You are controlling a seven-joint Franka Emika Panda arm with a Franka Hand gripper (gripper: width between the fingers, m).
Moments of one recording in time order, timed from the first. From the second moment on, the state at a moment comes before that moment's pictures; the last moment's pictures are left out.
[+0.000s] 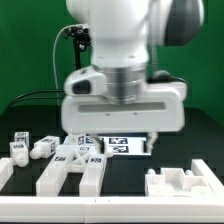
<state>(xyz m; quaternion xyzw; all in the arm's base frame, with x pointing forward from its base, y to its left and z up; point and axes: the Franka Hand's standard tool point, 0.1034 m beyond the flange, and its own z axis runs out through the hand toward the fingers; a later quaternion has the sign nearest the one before) 0.511 -0.011 0.063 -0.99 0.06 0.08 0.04</state>
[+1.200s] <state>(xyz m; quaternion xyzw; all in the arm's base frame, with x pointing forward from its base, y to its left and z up) 0.448 -0.059 0.063 -0.98 0.16 0.10 0.02</state>
